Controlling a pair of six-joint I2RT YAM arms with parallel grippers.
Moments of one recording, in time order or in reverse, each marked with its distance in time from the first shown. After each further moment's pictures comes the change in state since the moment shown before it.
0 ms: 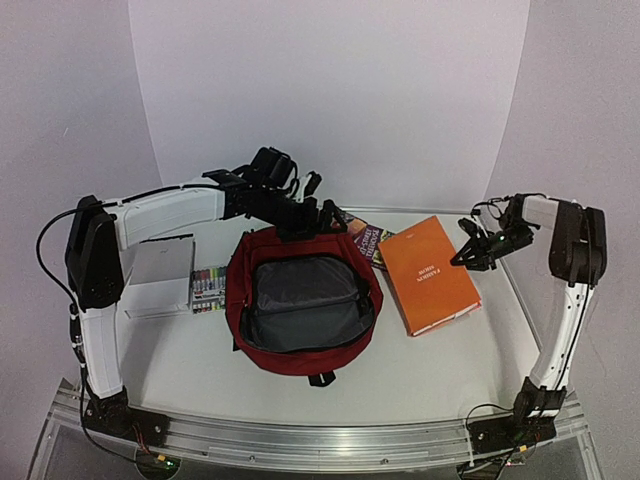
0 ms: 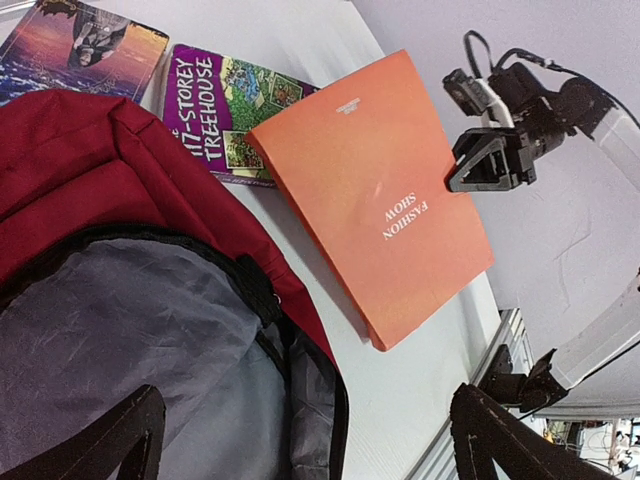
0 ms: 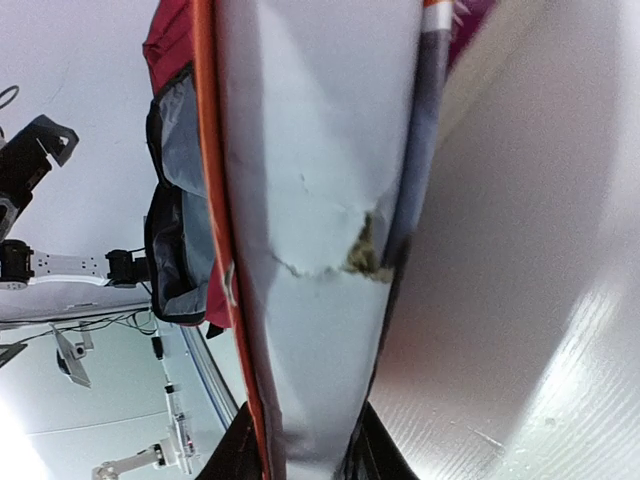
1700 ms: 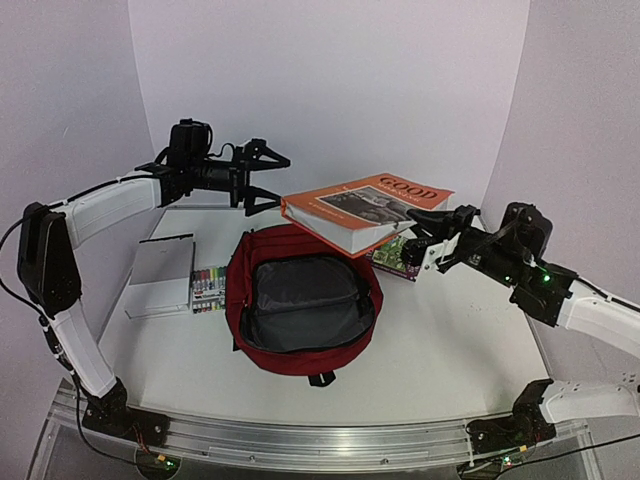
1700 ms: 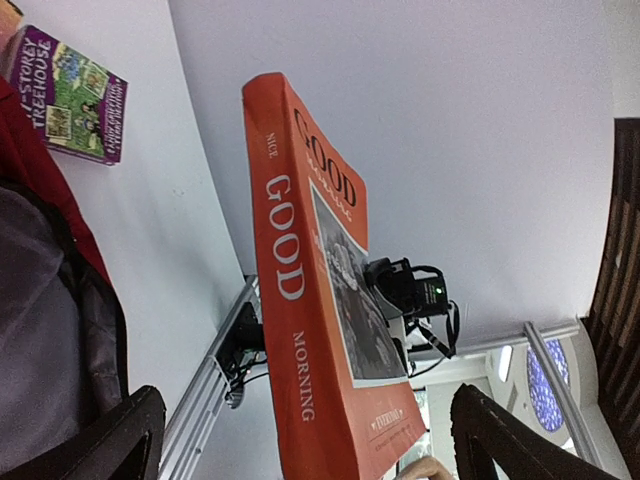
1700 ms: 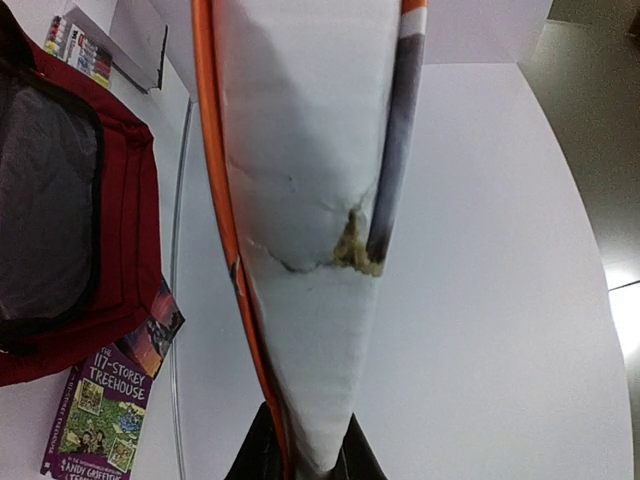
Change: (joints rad) left arm 0.302 -0.236 -0.223 0.408 0.738 -0.542; right arm 0.857 -1.187 -0.926 1.543 0.857 -0.893
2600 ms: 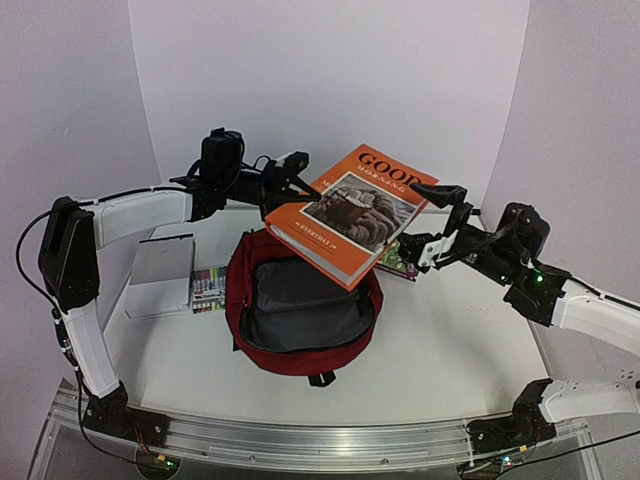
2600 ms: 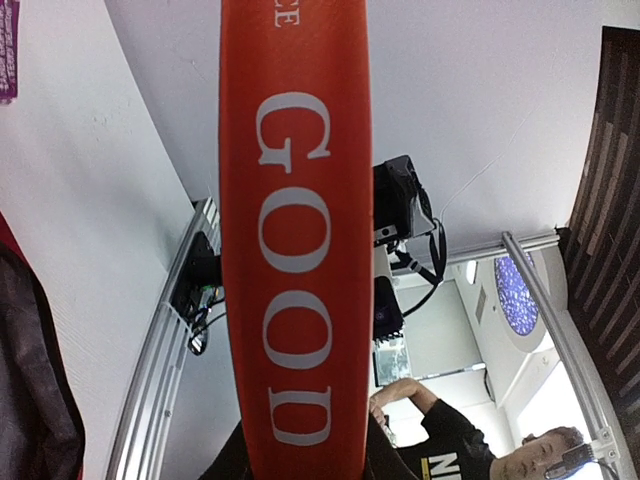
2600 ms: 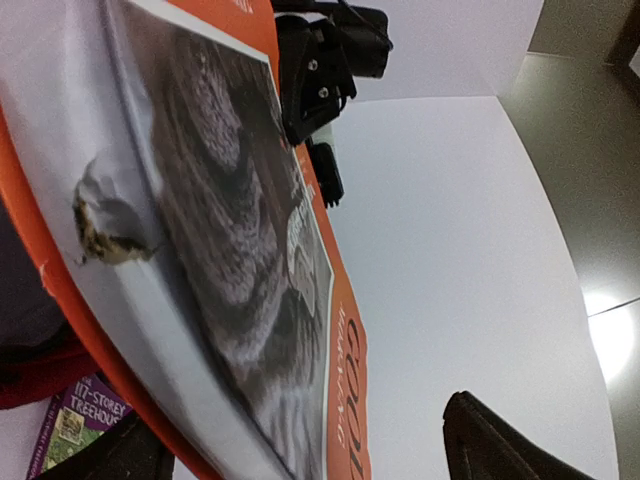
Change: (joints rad) left arm -0.146 0.107 0.004 0.245 0.164 -0.119; right arm 0.000 0.033 -0.020 0.114 -0.051 -0.003
